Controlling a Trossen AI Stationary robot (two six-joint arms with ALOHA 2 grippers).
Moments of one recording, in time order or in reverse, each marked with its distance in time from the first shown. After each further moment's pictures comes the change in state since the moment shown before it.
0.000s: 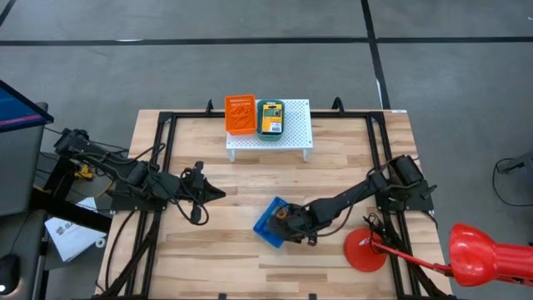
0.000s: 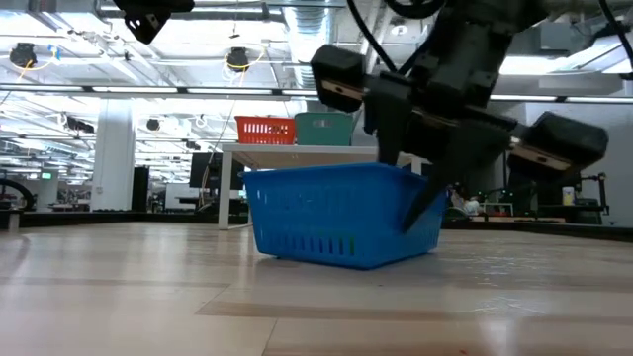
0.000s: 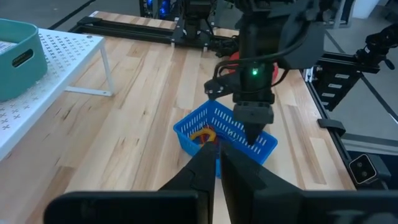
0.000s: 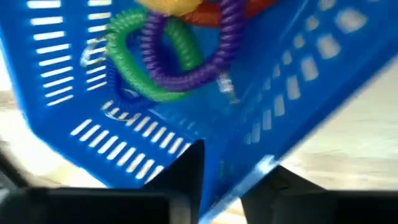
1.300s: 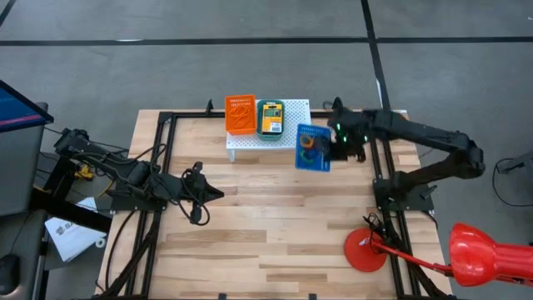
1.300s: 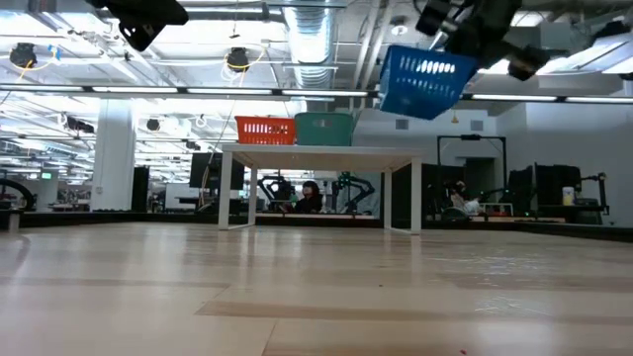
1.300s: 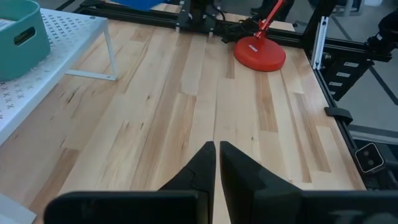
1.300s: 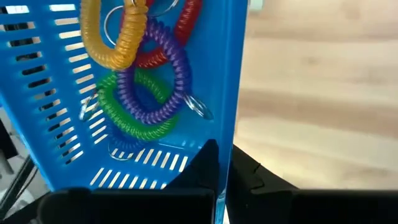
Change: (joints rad) left arm 0.000 0.000 0.000 -0.063 0.000 -0.037; right arm -0.717 -0.686 0.022 -0.755 -0.207 -0.871
